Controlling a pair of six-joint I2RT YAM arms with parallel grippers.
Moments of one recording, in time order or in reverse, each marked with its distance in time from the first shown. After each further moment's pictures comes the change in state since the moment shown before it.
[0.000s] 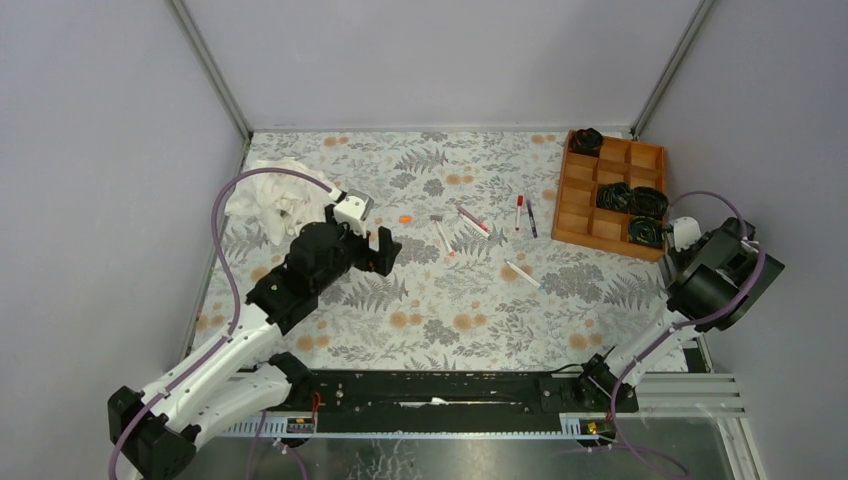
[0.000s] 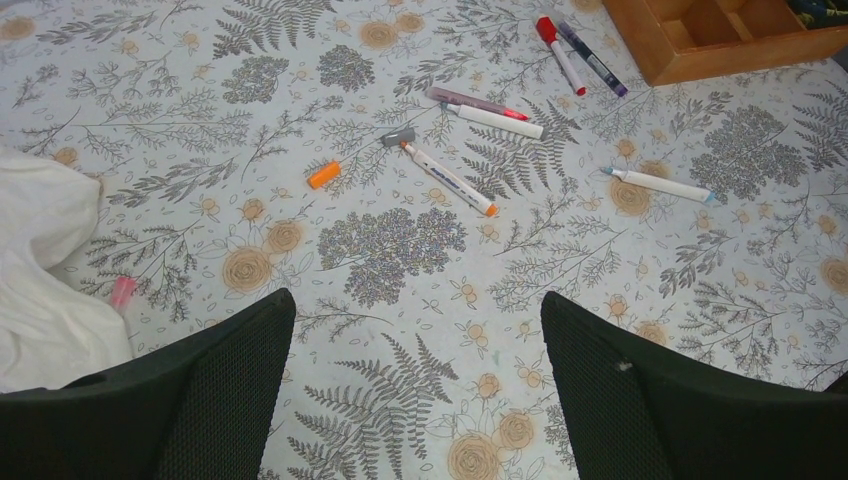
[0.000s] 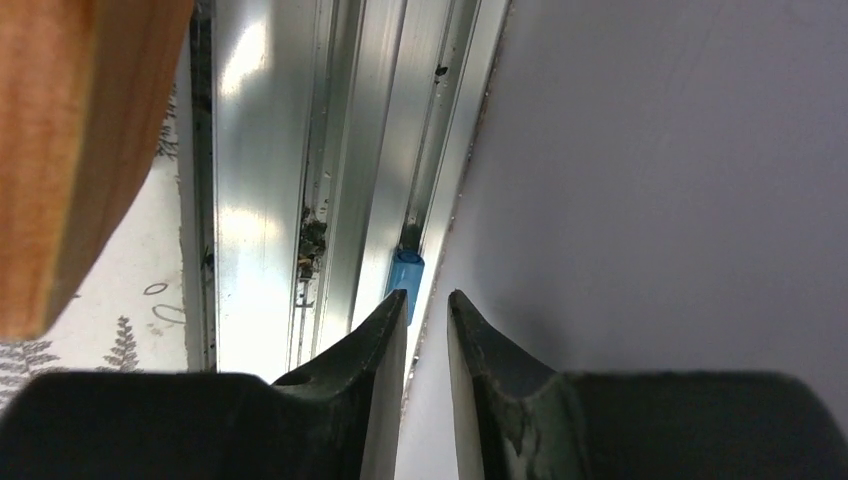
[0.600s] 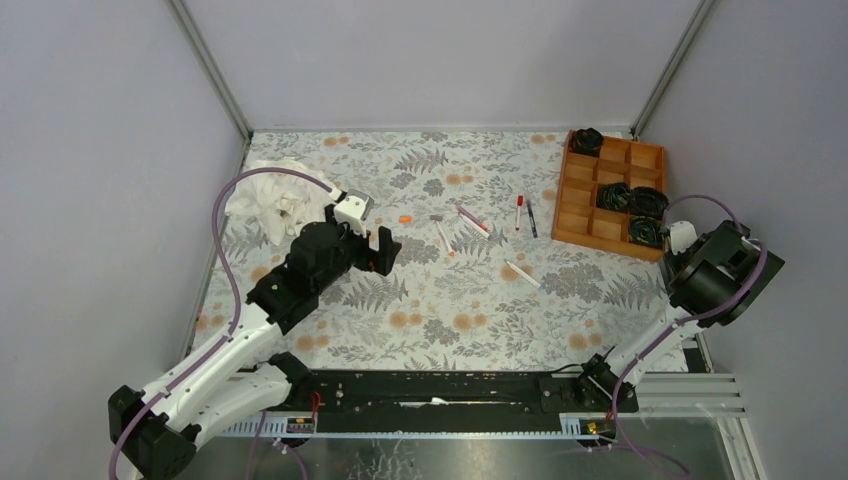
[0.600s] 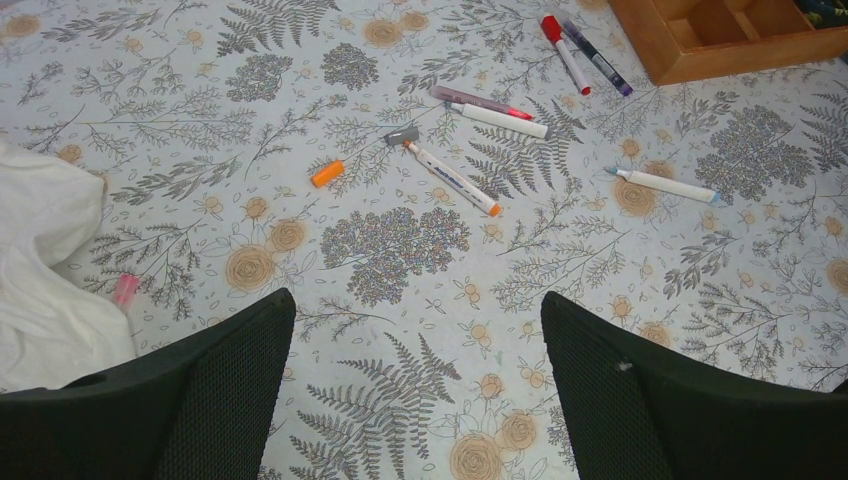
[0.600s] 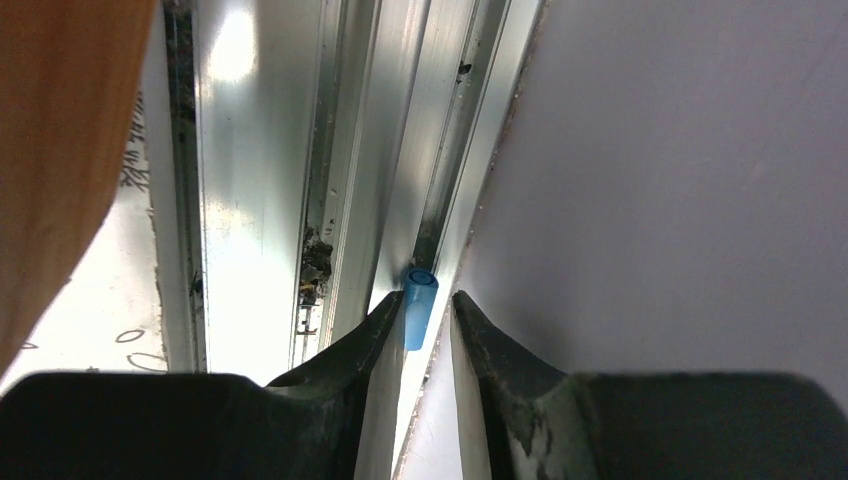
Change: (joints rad) left arm 0.000 0.006 0.000 0.000 -0.008 0.000; right arm 0.005 0.055 0.002 0.019 0.030 -0.003
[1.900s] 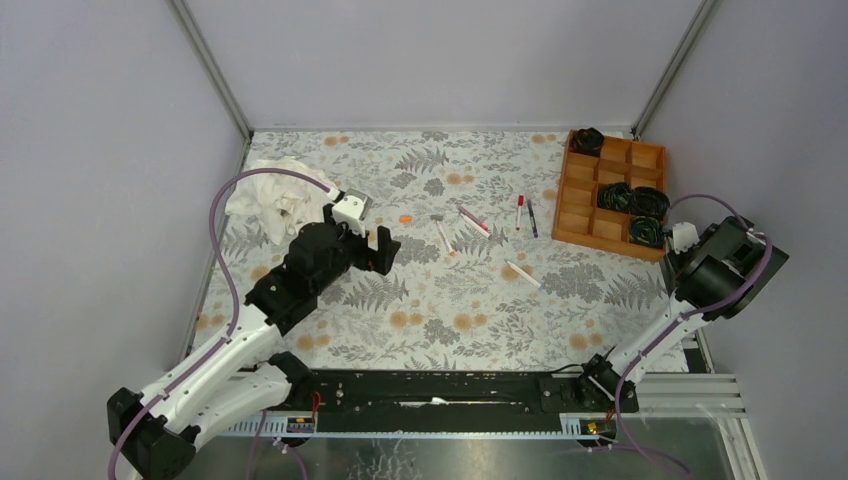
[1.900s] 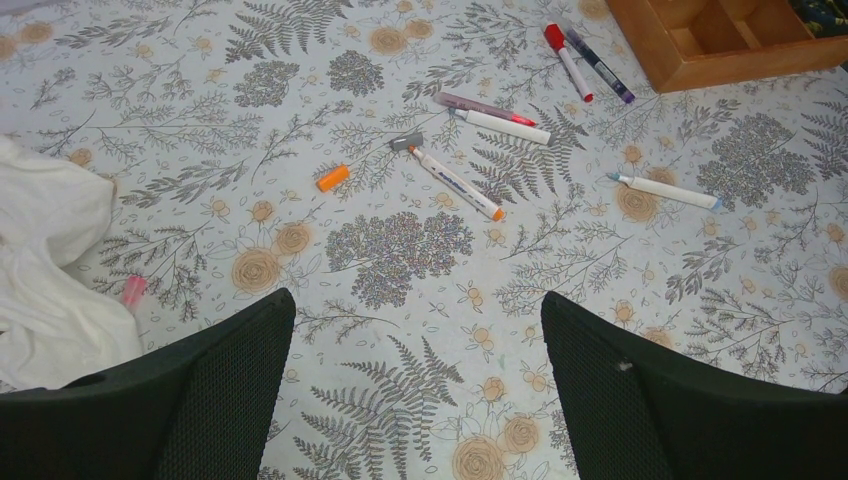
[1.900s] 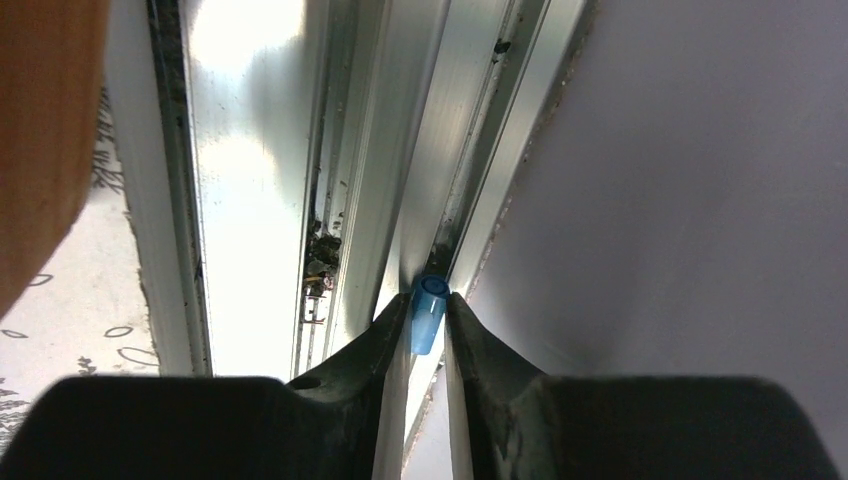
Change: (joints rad) left arm 0.000 -0.013 -0.002 0.001 -0.011 0.002; right arm 0.000 0.114 0.157 -0.221 0.026 0.008
